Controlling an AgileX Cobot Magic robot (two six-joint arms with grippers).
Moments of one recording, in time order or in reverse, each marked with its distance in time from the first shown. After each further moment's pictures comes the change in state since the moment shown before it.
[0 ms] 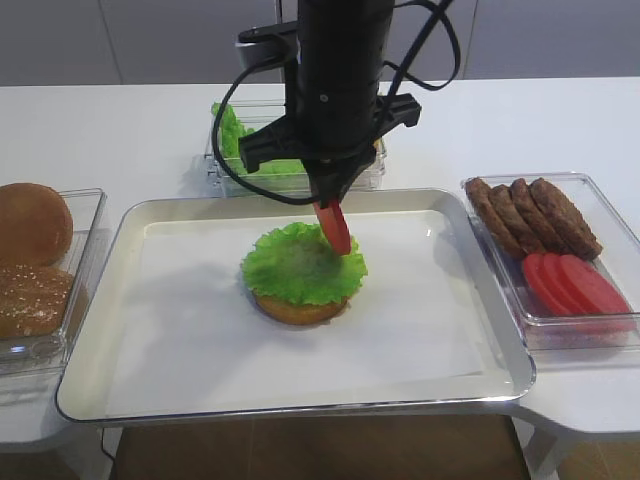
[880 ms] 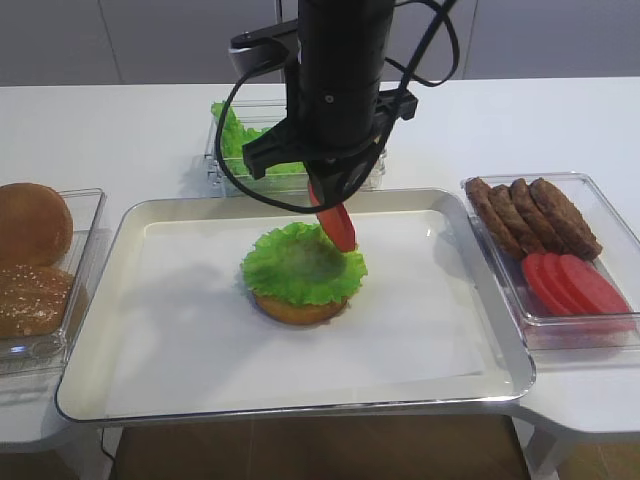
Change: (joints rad) left arm 0.000 0.000 0.000 0.000 0.000 0.000; right arm 0.000 0.000 0.000 -0.008 0.000 -0.105
